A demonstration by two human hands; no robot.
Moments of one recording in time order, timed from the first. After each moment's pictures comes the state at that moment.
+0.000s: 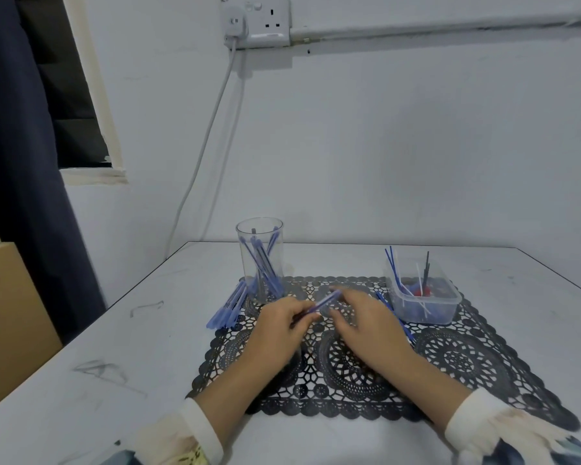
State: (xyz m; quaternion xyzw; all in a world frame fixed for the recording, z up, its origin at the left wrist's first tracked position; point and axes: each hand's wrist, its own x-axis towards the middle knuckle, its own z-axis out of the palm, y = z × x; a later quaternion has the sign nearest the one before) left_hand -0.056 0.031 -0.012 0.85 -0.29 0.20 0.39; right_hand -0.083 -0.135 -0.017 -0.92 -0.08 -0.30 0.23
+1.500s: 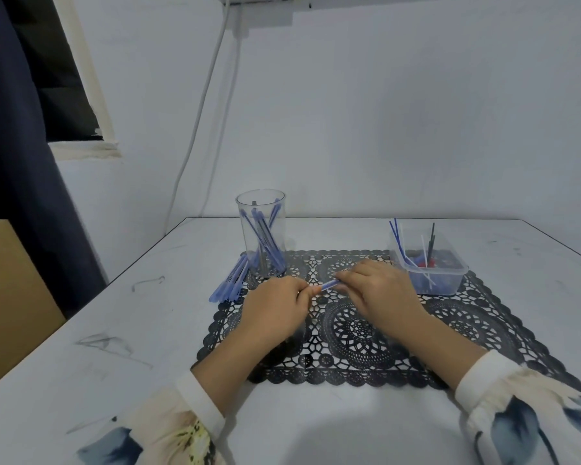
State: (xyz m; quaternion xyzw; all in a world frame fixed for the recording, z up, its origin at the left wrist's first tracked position) left_hand -0.068 0.038 0.009 0.95 -0.21 0.10 0.20; right_hand -0.074 -0.152 -0.018 -0.88 -0.22 -0.42 0.04
